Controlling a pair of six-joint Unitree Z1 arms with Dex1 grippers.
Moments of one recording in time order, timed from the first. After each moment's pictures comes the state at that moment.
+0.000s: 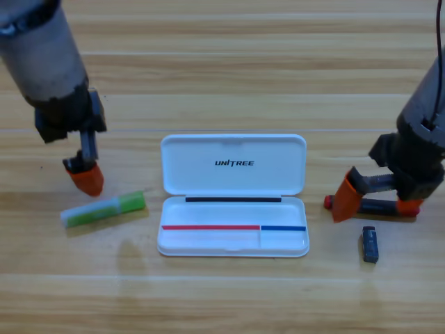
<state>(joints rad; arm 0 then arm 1) -0.64 1.88 -1.48 1.02 0.13 0.63 0.72 1.86 -1.35 0.87 0.13 0.40</state>
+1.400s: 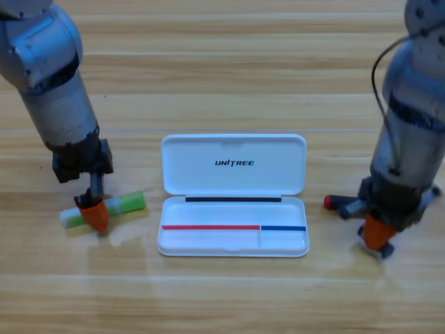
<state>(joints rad) -0.53 2.02 -1.32 0.79 0.01 0.76 0.76 2.06 -1.39 0.91 0.01 0.14</state>
